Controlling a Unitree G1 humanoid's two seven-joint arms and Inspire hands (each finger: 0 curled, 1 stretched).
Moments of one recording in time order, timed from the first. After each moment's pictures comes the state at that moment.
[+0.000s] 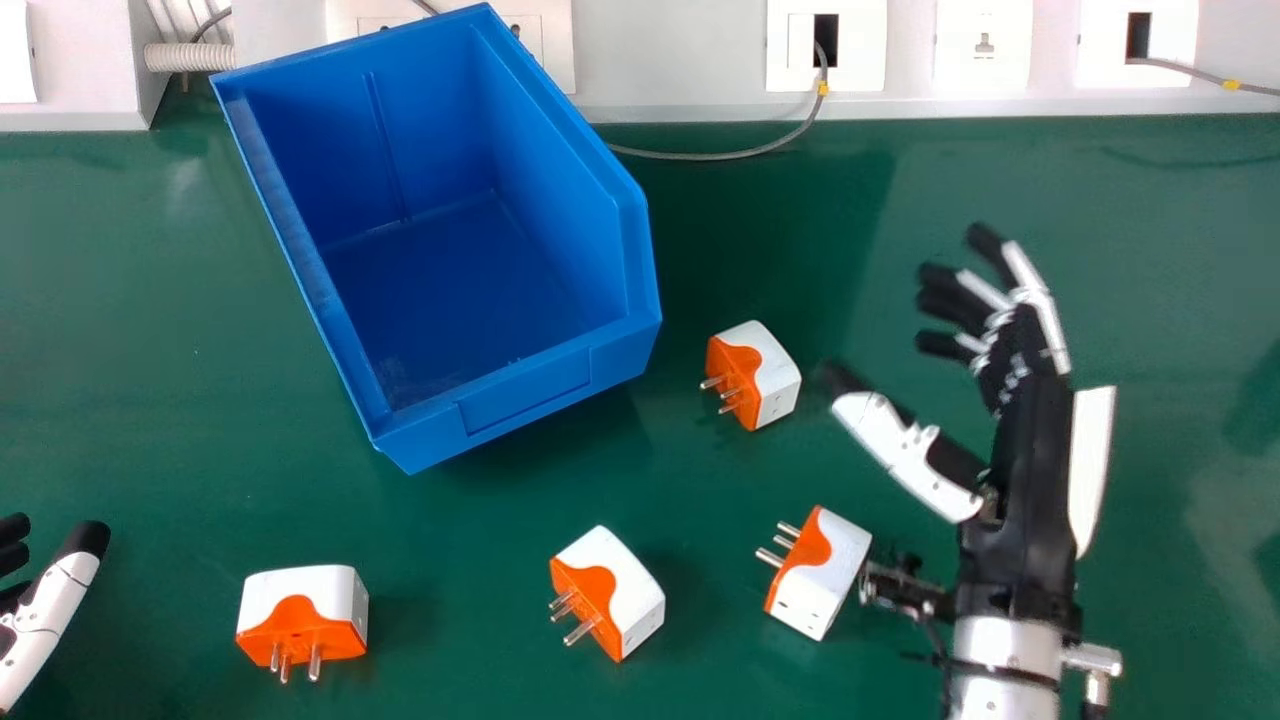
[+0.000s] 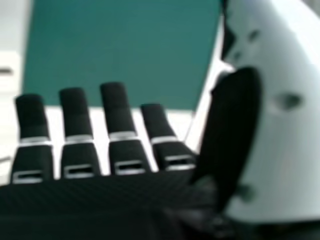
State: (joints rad) left arm -0.12 0.41 0.44 1.23 -0.16 -0.88 0.09; right arm -0.13 -0.06 0.02 0.65 -0.35 -0.82 -0.42
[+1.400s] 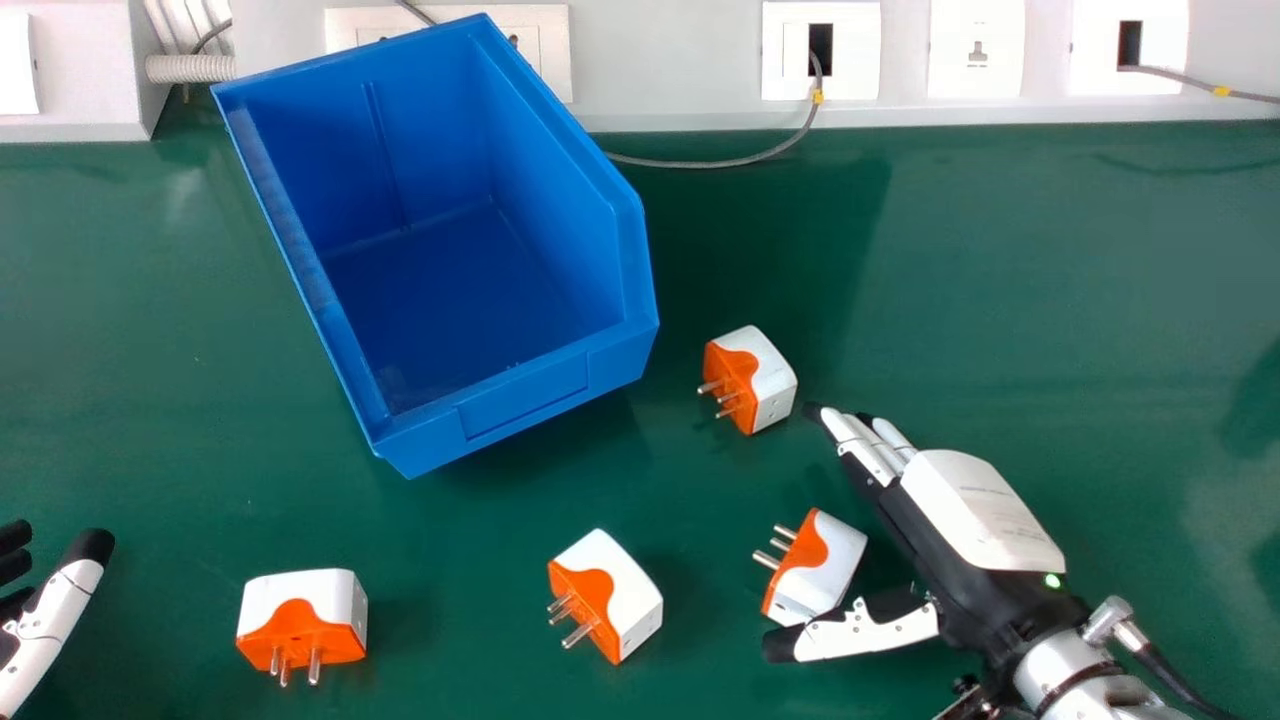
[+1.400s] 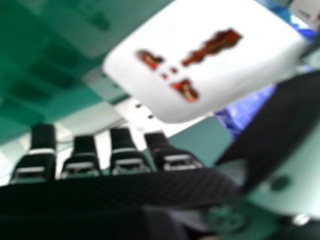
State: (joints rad) left arm -0.11 0.41 0.44 1.23 -0.16 -0.88 0.08; right arm -0.23 -0.42 0.33 0.70 -0.68 -0.47 -0.29
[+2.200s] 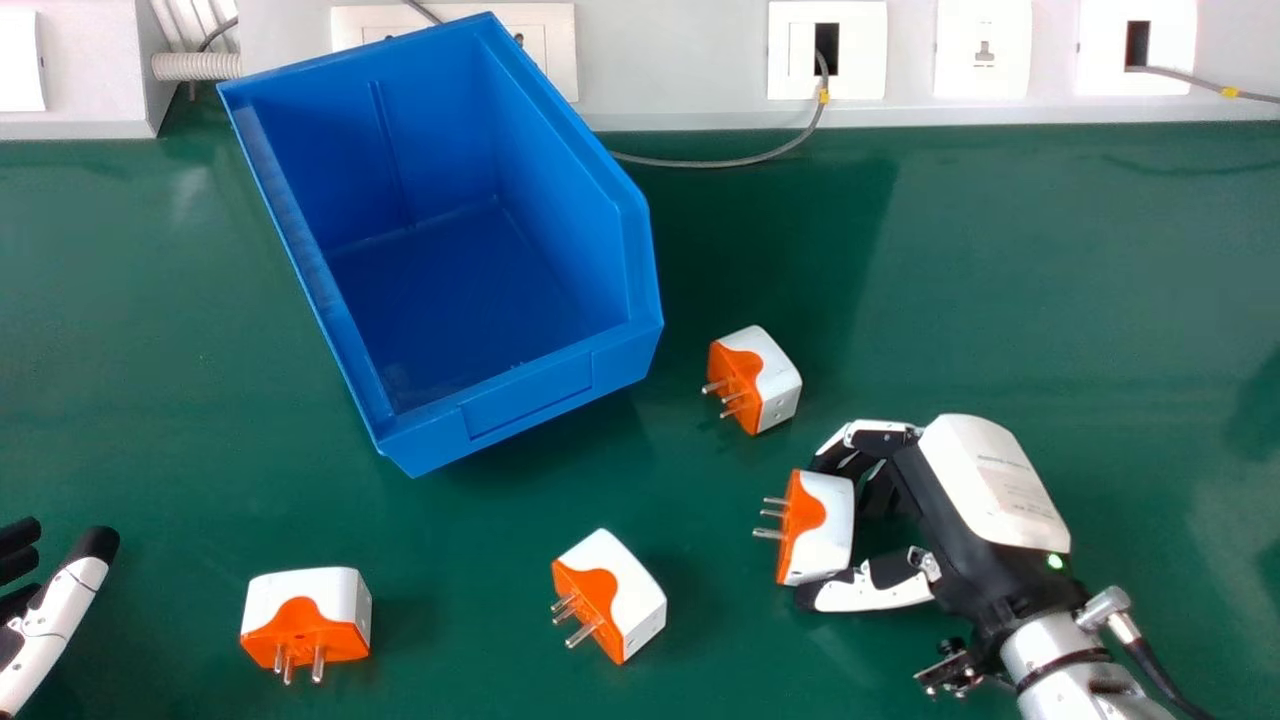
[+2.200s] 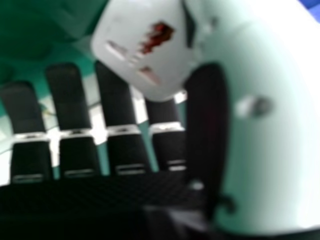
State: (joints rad) left arm -0.12 0.41 0.44 1.23 -0.16 -0.88 0.07; right arm -0.26 -0.38 0.35 0.75 -0.65 -0.45 -0.46
